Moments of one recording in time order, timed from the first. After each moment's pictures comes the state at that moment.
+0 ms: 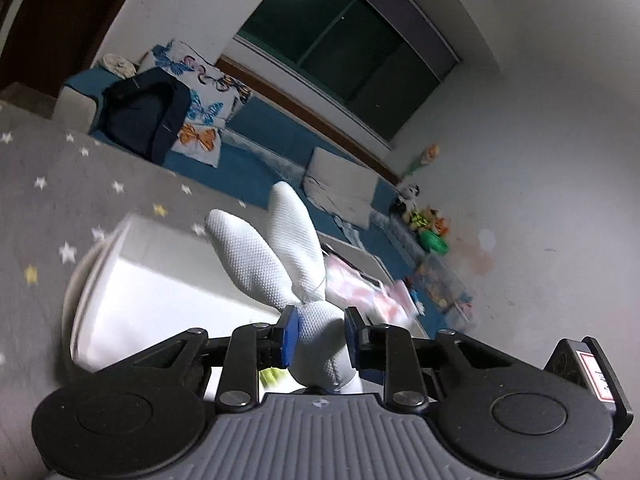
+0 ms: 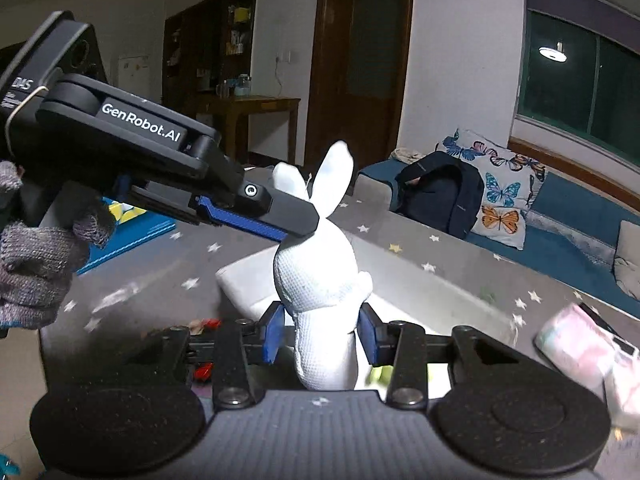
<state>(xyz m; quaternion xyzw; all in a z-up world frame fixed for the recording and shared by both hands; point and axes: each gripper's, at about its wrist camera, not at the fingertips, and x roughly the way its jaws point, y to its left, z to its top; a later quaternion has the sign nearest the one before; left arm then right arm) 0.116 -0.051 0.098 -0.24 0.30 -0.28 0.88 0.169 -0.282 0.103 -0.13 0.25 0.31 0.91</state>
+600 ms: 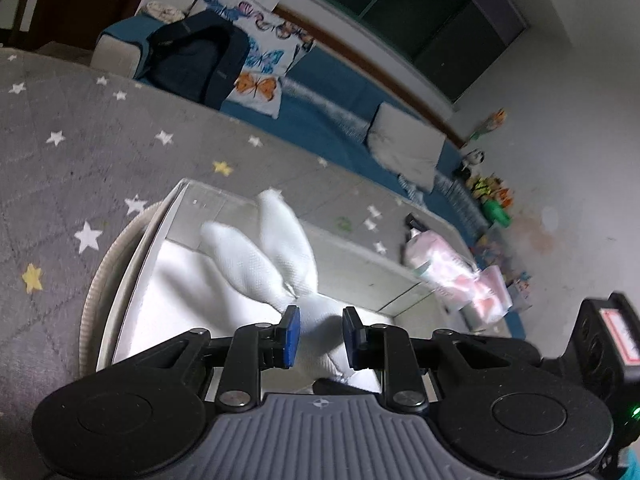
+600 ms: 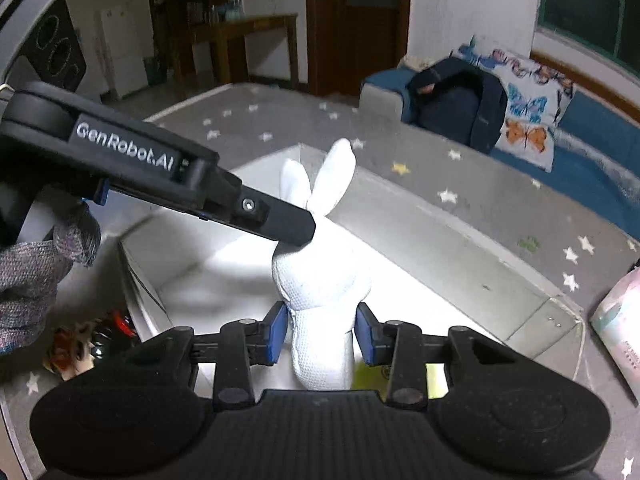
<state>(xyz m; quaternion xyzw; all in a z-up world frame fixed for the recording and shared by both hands) 0.215 -0.058 0.022 -0.22 0.40 -0.22 0.86 0.284 -0.255 0.029 -0.14 0.39 0.31 0.85</state>
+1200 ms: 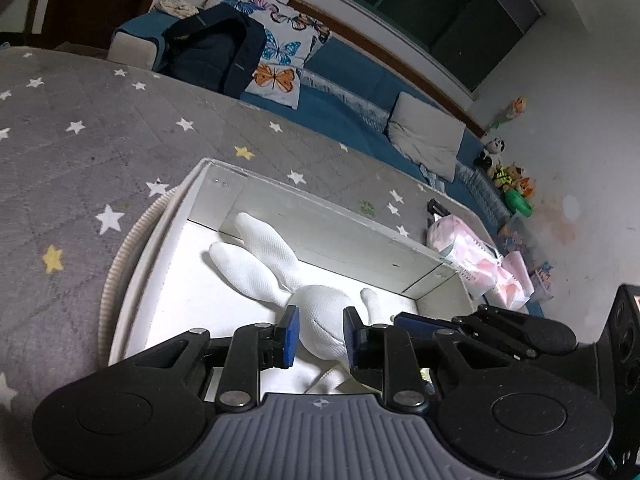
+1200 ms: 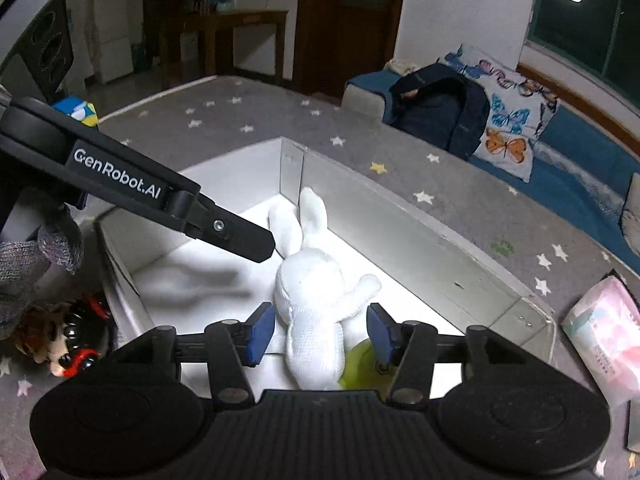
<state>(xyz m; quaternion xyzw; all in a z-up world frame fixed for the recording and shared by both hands) 0.198 -0.054 0.021 -0.20 0.41 -0.20 0.87 0.271 -0.254 0.028 -0.16 0.37 0.28 0.87</state>
